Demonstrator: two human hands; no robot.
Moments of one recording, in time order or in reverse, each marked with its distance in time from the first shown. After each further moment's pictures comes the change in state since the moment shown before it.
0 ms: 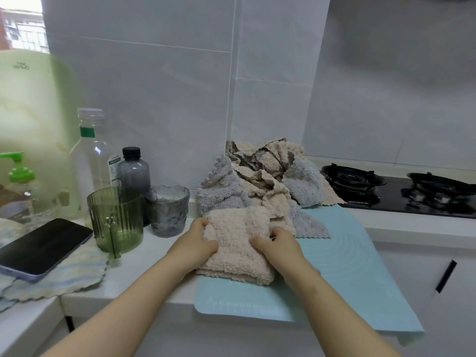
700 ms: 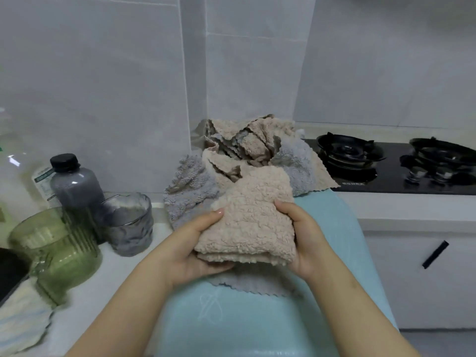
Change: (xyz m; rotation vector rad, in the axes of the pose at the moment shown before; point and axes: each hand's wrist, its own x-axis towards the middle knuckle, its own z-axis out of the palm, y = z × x) left_hand 0.026 0.078 0.011 -1.018 -0.467 -0.434; right_hand 0.042 -0.033 -0.069 1.196 -0.381 0.400
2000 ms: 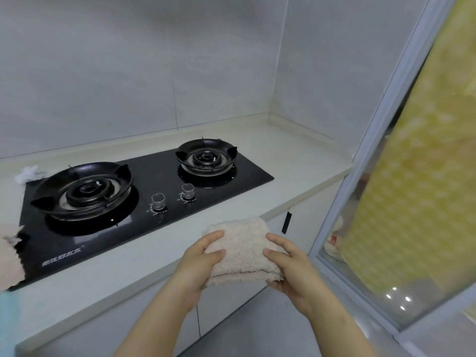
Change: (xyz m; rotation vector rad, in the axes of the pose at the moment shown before) left_hand 0.216 -0.167 0.565 0.557 -0.250 0.016; right_hand -0.258 -0.361 -0.393 -0.259 0.856 -0.297
